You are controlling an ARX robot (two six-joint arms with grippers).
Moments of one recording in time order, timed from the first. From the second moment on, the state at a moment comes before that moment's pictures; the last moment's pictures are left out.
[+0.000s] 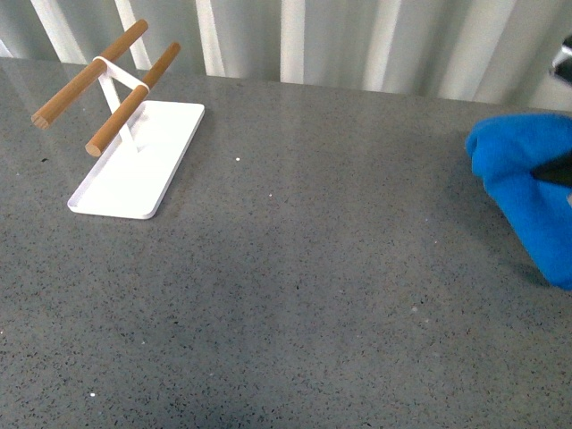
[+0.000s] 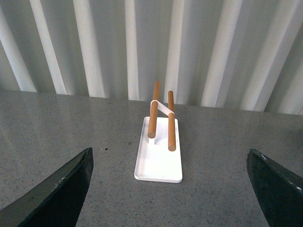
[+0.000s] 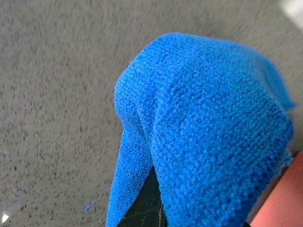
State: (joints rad) left arm 0.00 0.00 0.02 0.00 0.00 0.00; right arm -0.07 1.85 1.02 -0.05 -0.33 -0.67
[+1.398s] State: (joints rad) left arm 0.00 0.00 0.02 0.00 0.00 0.00; right arm -0.59 1.74 1.12 -0.13 -0.43 -0.57
